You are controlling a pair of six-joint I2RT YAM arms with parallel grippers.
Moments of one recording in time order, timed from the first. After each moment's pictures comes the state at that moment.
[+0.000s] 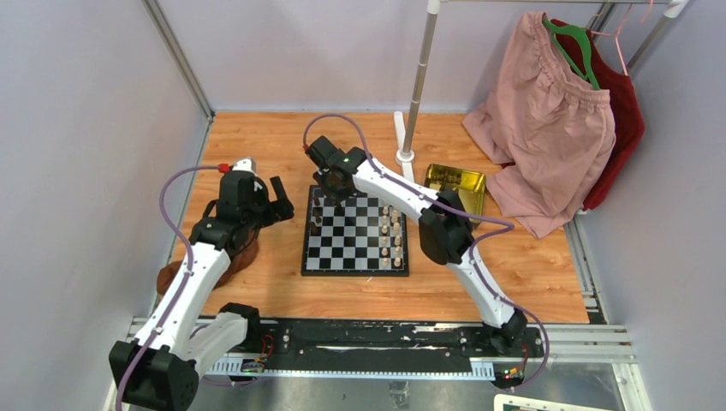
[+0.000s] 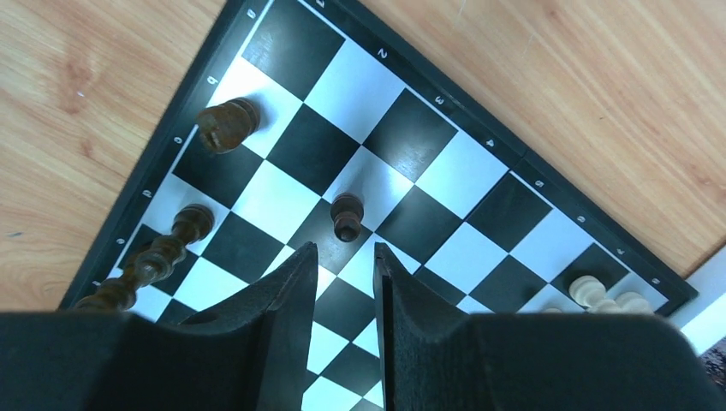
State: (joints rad) left arm -0.19 0.93 0.78 -0.55 -0.08 -0.44; right arm 0.87 2.39 2.24 -0.91 0.13 0.16
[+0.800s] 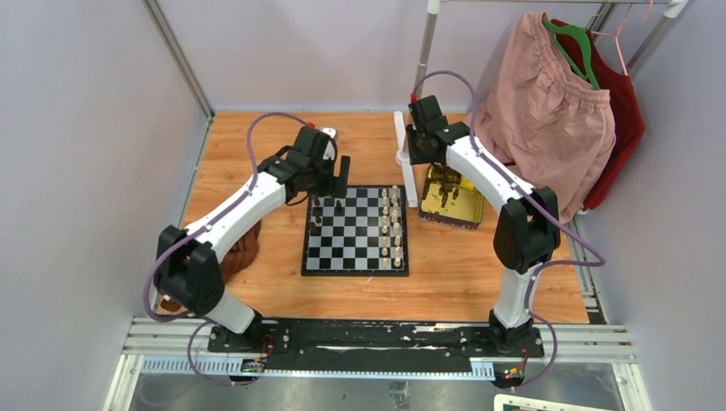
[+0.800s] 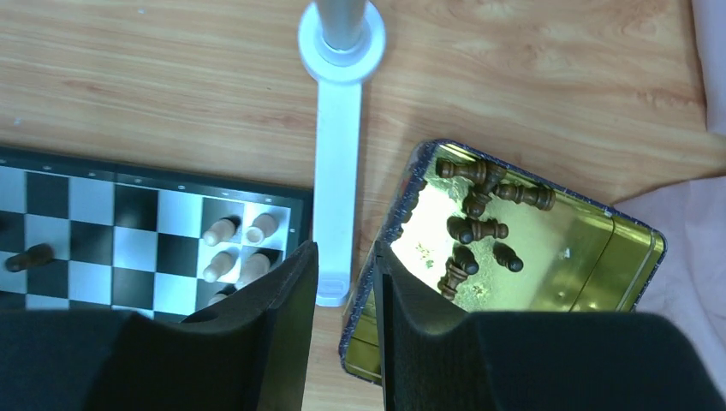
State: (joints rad) left arm -0.49 1.49 1.25 -0.59 -0.06 -0.29; right arm 0.47 1.88 1.72 -0.67 0.20 0.20
